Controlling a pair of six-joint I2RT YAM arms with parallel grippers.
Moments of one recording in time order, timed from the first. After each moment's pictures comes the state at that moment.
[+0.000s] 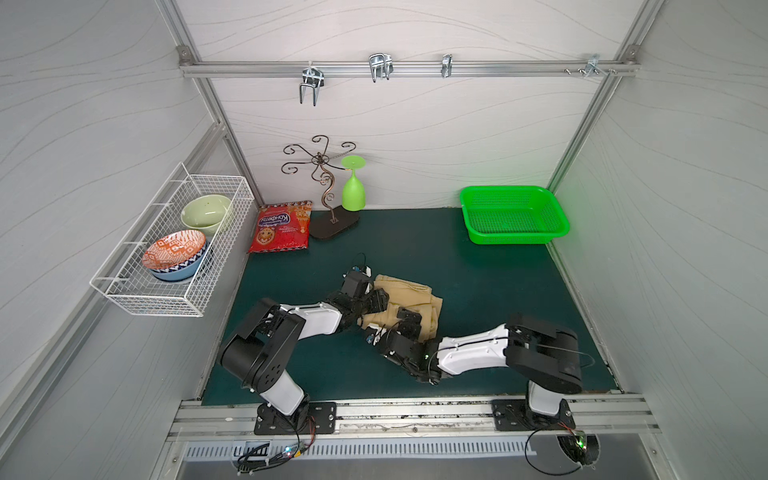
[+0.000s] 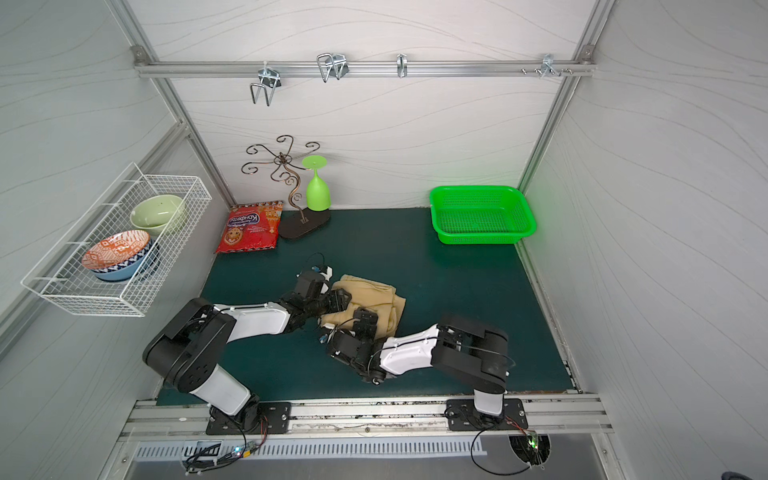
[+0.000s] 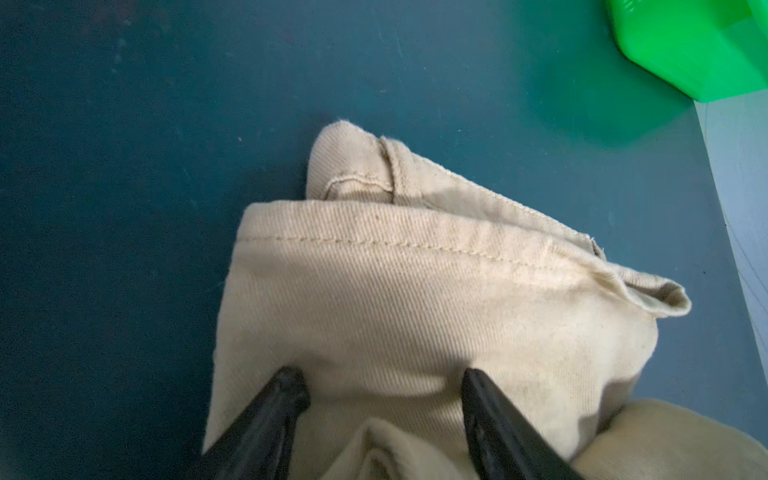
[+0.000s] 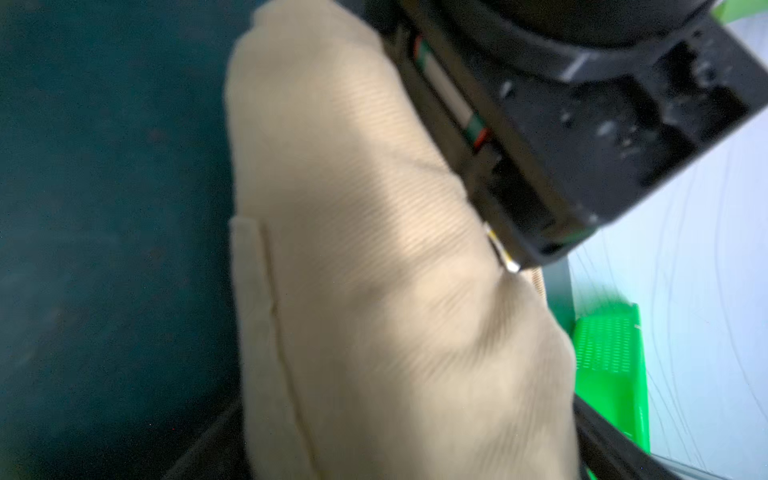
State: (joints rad) left arm -0.49 1.61 0.61 0.21 0.12 -0.61; right arm 1.33 1.85 0.89 0.12 0.78 -0.46
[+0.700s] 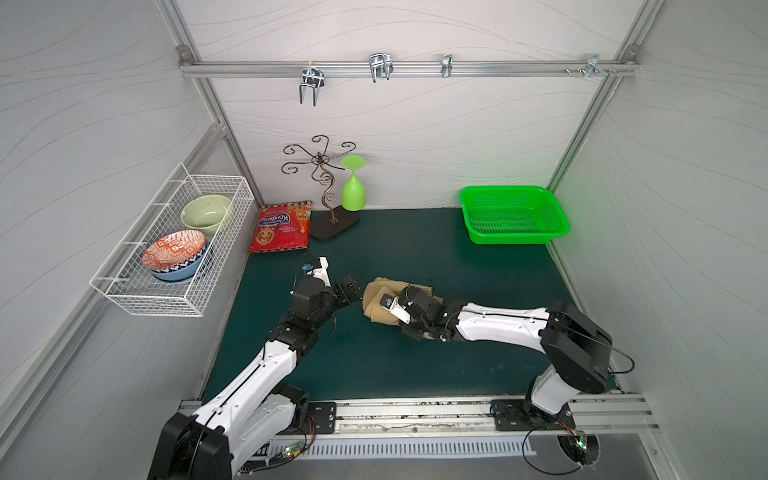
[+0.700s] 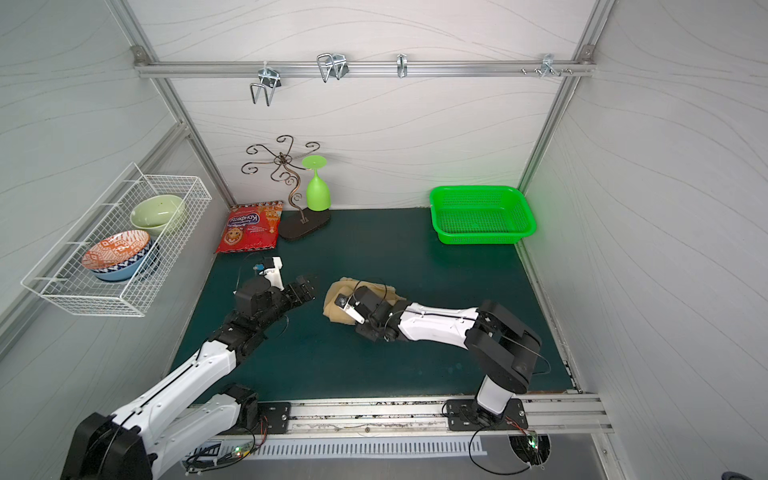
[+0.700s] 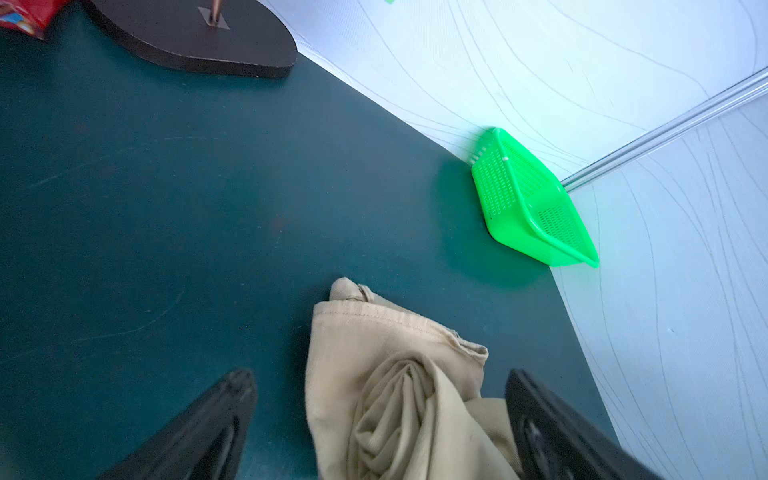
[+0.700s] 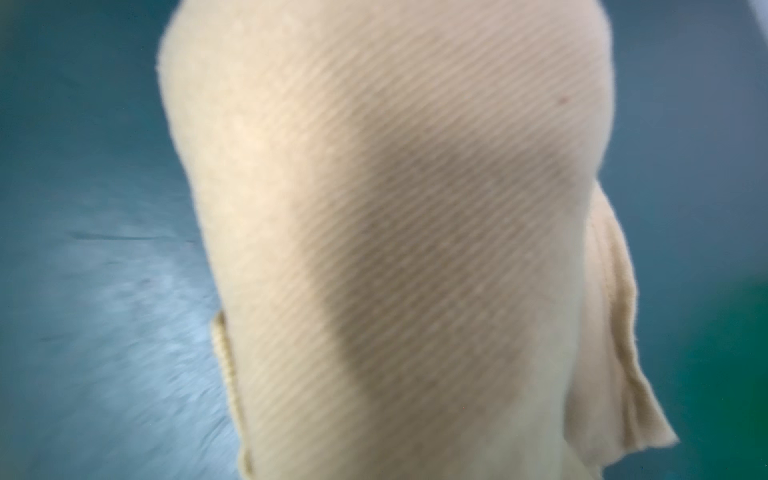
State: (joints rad) left arm -0.33 0.91 0.45 0.05 0.08 -0.69; right arm 1.02 1.65 1.00 -0.31 0.05 -0.20
